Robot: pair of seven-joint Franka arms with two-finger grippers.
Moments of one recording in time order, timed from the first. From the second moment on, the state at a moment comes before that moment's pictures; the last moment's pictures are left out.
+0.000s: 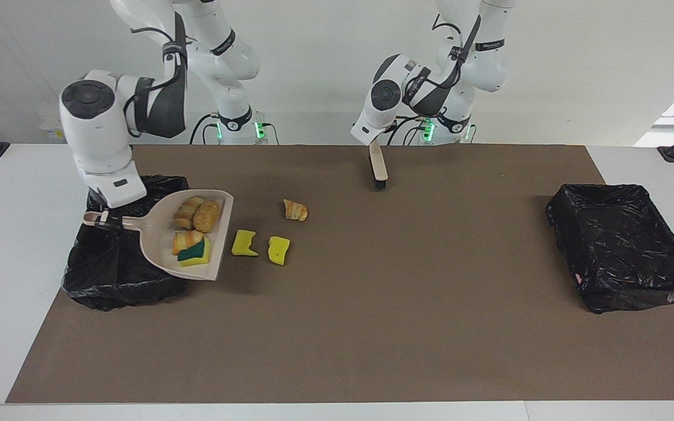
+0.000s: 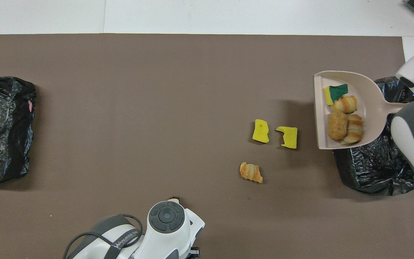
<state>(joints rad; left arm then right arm) -0.90 -0.14 0.00 -2.43 -0.41 1.86 -0.70 -0.25 0.15 0.10 -1.74 -0.39 1.94 -1.52</state>
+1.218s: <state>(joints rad) -0.88 -0.12 0.03 -2.26 -0.17 1.85 -0.69 -0.35 -0.16 0.11 -2.21 -1.33 2.24 -1.30</state>
